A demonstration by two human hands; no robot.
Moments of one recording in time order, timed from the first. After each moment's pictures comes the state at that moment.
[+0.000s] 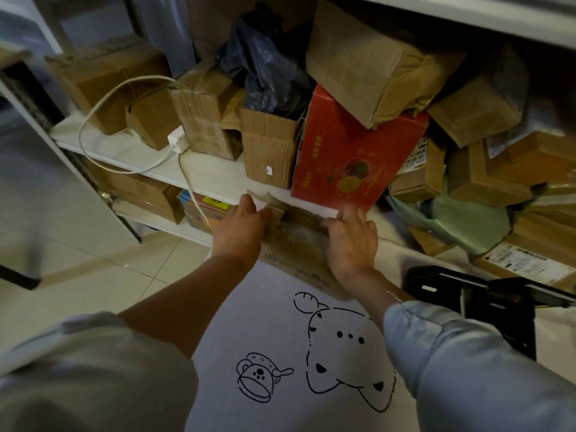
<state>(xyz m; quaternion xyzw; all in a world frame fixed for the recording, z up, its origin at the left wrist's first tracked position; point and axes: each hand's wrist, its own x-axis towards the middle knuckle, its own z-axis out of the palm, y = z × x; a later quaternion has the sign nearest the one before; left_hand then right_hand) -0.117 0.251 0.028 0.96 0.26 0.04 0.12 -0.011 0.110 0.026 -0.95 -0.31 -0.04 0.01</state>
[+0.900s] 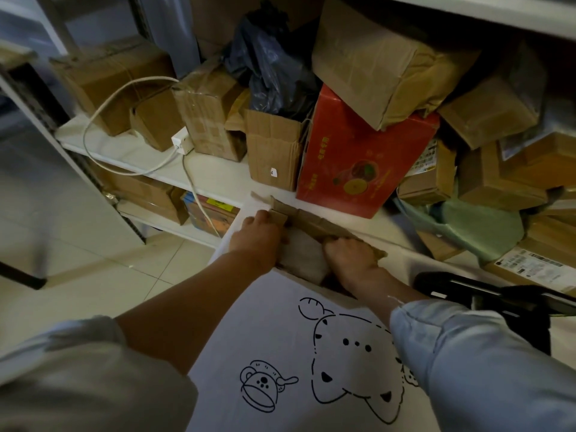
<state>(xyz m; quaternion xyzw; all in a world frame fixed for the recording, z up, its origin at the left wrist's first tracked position) -0.097 0.252 0.019 0.95 0.25 -0.13 0.14 -0.003 0.114 0.019 -0.88 -0.42 0.15 -0.16</state>
